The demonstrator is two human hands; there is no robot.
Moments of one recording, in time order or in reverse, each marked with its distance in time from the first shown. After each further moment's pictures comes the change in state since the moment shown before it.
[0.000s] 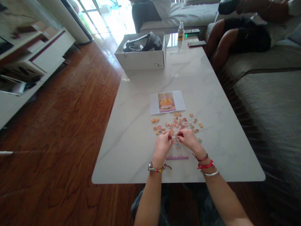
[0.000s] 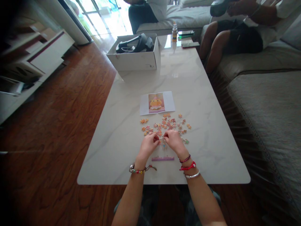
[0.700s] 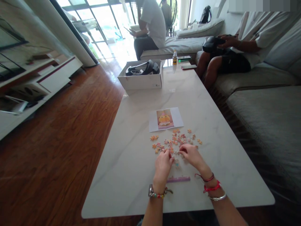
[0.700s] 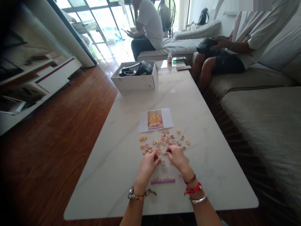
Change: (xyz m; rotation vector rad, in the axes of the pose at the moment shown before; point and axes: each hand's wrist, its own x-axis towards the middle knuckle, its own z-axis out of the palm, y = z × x) left_hand 0.000 0.006 -0.007 0.120 -0.045 -0.063; right_hand -0.003 0.010 -0.017 0.124 0.133 -0.016
